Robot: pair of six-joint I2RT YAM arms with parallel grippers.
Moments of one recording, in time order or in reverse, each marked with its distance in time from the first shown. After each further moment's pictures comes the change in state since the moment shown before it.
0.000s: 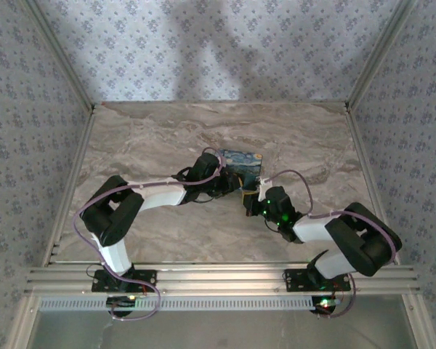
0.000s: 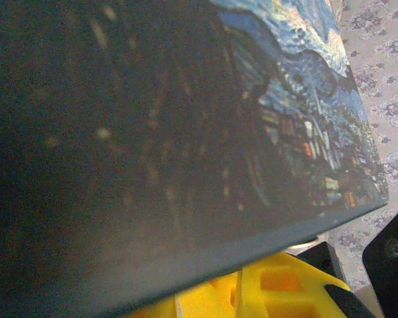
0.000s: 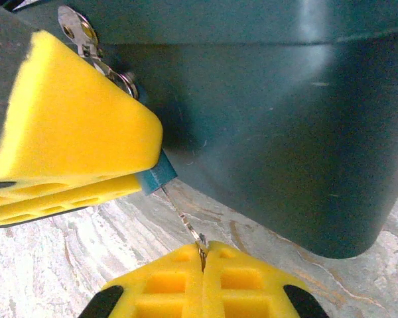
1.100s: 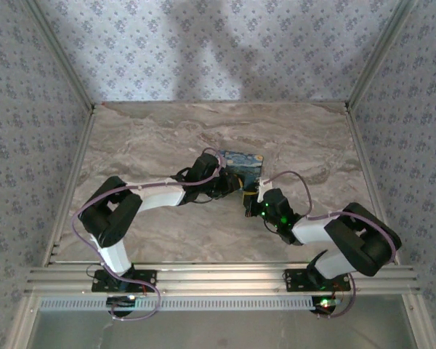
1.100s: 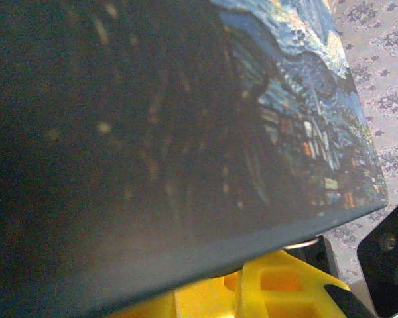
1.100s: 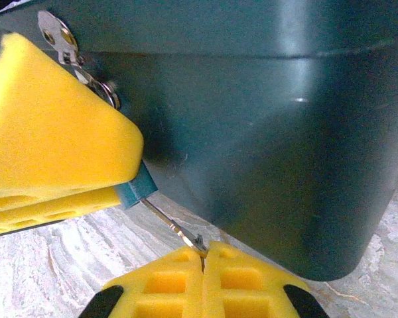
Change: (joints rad) left arm 0.000 -0.016 -0.011 0.000 0.024 -0.007; right arm 0.040 -0.003 -0.010 0.014 0.097 -0.008
